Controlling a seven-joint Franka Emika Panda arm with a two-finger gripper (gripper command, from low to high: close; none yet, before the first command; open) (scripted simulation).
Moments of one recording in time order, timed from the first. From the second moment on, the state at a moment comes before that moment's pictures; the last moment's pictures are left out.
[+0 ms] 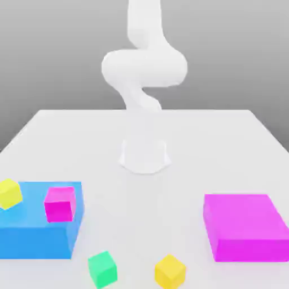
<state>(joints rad) 0.04 -0.71 -0.03 -2.31 0.02 2.34 0.73</state>
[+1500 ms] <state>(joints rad) 0.22 0.25 -0.13 -2.48 0.08 2.73 0.10</state>
